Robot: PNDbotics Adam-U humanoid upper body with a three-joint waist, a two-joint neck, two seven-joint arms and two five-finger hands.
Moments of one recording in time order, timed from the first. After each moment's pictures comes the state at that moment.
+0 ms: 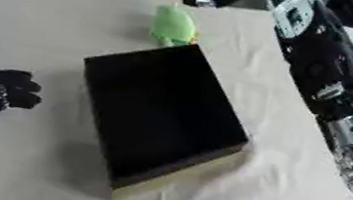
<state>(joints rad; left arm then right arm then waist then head) -0.32 0.24 -0.20 -1.83 0.07 0.03 -0.45 -1.10 -0.52 0.08 -0.94 0.68 -0.32 0.36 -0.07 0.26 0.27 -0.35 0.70</state>
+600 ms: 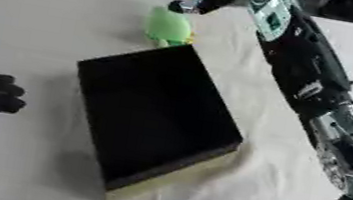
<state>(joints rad) -0.32 0.24 -0.21 -1.84 0.07 0.03 -0.46 -1.09 -0.51 0.07 -0.85 0.72 -0.31 0.35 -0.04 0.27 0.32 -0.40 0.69</state>
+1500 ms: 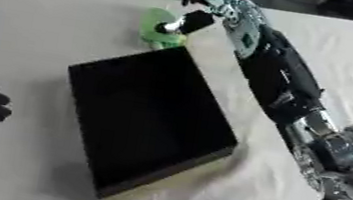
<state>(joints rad) -0.33 0.23 -0.22 -1.85 0.08 0.03 -0.48 -1.08 -0.49 0.05 -0.77 0.84 -0.28 0.27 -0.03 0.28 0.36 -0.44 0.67</state>
